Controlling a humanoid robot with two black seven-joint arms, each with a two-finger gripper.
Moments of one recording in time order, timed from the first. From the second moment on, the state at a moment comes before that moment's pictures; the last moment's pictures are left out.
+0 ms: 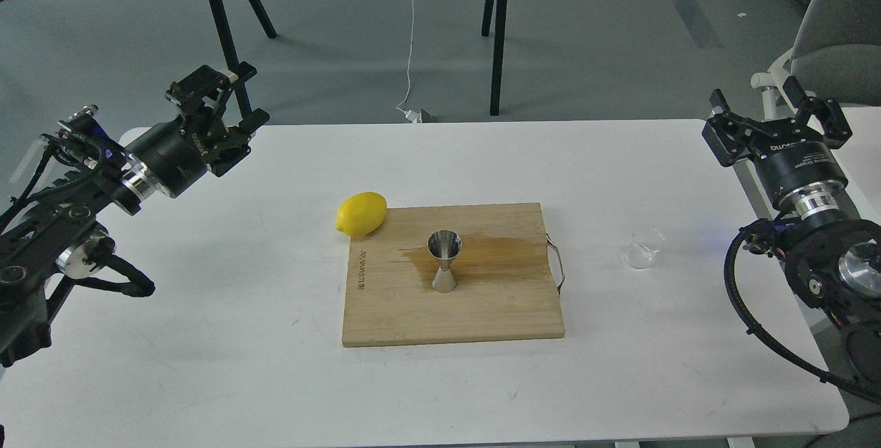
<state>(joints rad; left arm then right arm) -0.57 0.50 -0.91 -0.86 0.87 -0.49 -0.49 0.35 -0.55 1.02 1.07 0.86 0.49 0.04</state>
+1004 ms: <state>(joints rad) -0.55 0.45 -0.92 -0.77 0.87 -0.49 -0.49 0.14 -0.51 1.00 1.22 0.80 0.21 0.15</state>
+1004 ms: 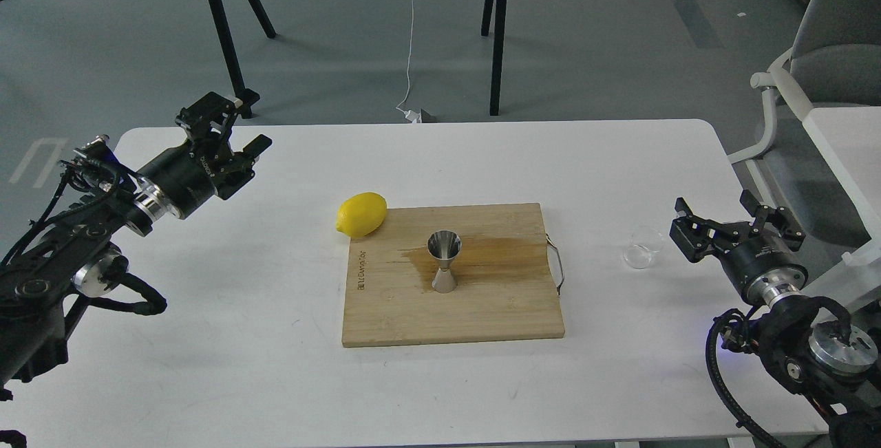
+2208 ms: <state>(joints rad) -0.55 0.43 -0.91 -0.73 0.87 -0.49 -0.49 0.14 -0.35 0.97 1.09 0.70 0.08 0.15</state>
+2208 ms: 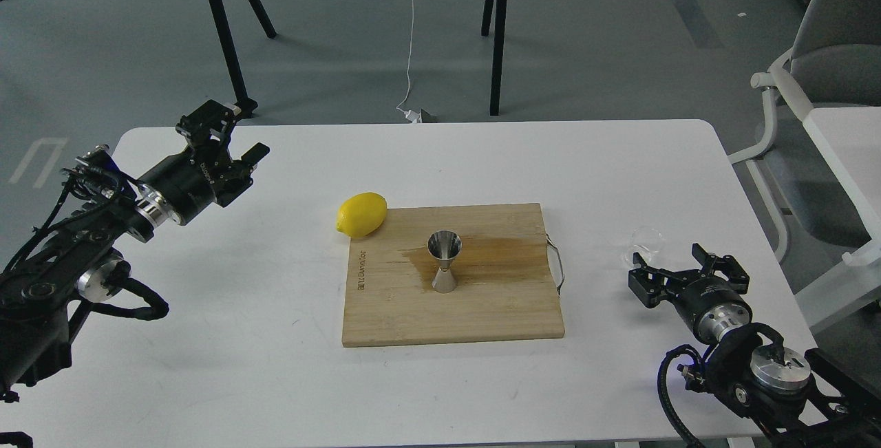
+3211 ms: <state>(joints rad) -0.54 0.43 -0.92 -0.71 0.87 -0.49 -0.49 0.21 -0.30 0.97 1.03 0.69 0.00 0.16</state>
